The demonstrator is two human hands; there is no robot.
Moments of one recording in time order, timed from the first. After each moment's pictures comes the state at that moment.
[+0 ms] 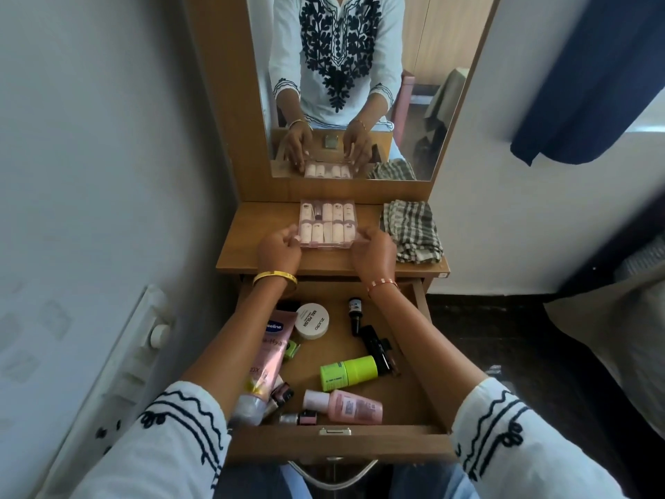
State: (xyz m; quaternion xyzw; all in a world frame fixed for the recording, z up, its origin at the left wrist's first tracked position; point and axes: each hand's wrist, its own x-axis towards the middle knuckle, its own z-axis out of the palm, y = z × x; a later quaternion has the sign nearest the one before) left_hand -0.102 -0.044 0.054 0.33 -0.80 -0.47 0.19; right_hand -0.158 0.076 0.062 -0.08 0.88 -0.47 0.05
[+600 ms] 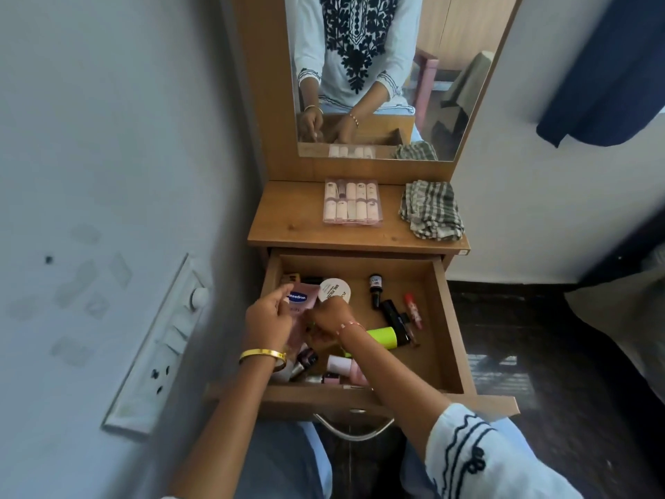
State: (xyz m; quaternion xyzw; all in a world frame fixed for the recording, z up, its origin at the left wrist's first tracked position) left_hand 0.030 -0.023 -0.005 0.38 -0.81 -0.42 0.18; right_hand -0.055 0.042 -0.028 -0.12 0.85 -0.37 0.37
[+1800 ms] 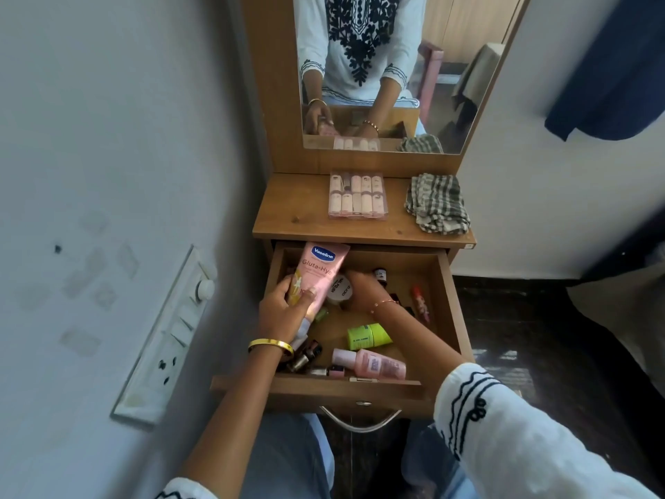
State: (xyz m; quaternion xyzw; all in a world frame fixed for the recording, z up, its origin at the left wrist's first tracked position) left_hand 0.027 -0.020 -0.004 0.33 -0.77 -0.52 0.16; right_hand -0.112 0.066 -0.038 -0.32 0.91 -0.14 0.22
